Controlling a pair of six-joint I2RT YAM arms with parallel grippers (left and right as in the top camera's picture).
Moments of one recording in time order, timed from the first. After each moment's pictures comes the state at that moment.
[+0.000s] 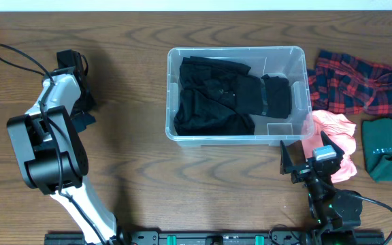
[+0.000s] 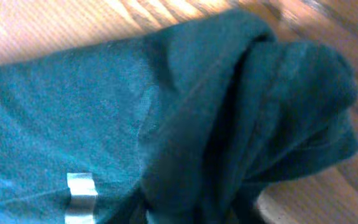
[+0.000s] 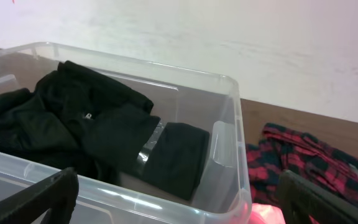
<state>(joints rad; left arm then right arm) 0.25 2.06 1.38 -0.71 -0.41 -0.36 0.08 0.01 0.01 -0.06 -0.14 -0.08</state>
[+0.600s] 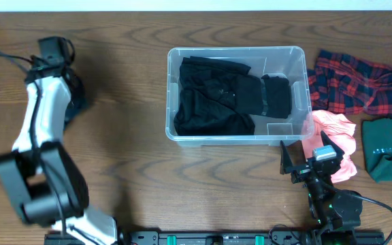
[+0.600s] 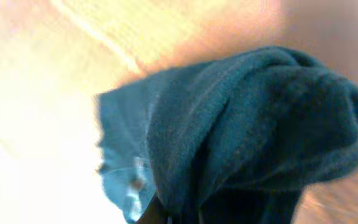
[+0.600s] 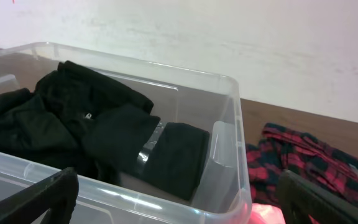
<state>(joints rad) 0.24 1.77 1.38 -0.71 -0.35 -0.30 0.08 0.01 0.01 -0.06 -0.14 -0.08</state>
